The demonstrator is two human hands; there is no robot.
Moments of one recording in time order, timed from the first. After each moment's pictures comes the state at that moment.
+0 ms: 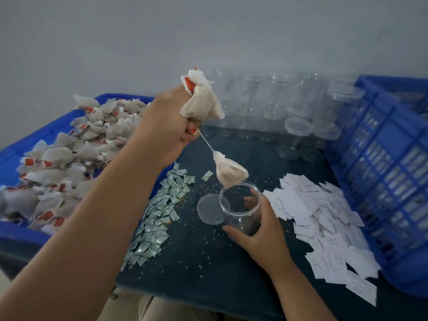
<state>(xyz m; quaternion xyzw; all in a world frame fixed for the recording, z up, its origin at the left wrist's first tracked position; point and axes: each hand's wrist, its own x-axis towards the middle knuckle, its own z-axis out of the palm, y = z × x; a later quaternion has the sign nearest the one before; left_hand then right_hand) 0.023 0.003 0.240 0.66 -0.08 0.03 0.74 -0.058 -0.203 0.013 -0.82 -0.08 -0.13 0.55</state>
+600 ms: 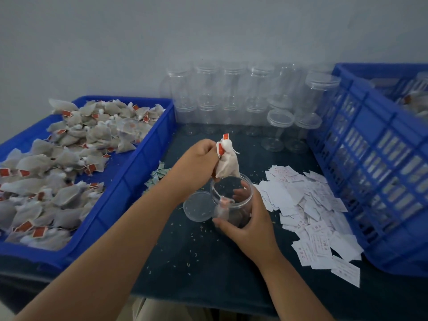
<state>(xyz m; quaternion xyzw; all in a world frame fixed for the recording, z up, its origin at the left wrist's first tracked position) 0.021 -0.053 0.154 0.86 -0.07 -0.06 0.50 -0.058 -0.207 0.009 -0.79 -0.05 -0.17 0.59</state>
